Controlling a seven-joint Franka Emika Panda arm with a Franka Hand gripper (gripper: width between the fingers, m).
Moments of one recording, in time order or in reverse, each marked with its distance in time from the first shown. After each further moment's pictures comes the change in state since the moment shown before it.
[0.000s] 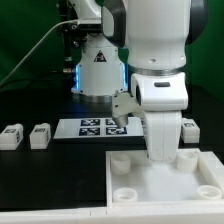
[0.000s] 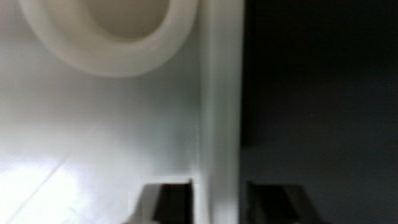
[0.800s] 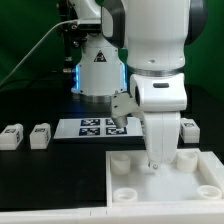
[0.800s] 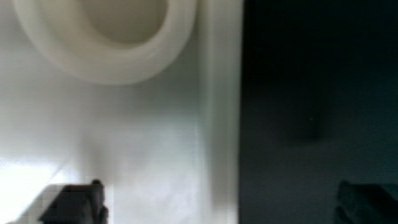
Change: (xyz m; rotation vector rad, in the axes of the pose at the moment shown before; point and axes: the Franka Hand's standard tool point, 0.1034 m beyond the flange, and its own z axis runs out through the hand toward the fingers) arm -0.001 0.000 0.001 0.001 0.000 0.003
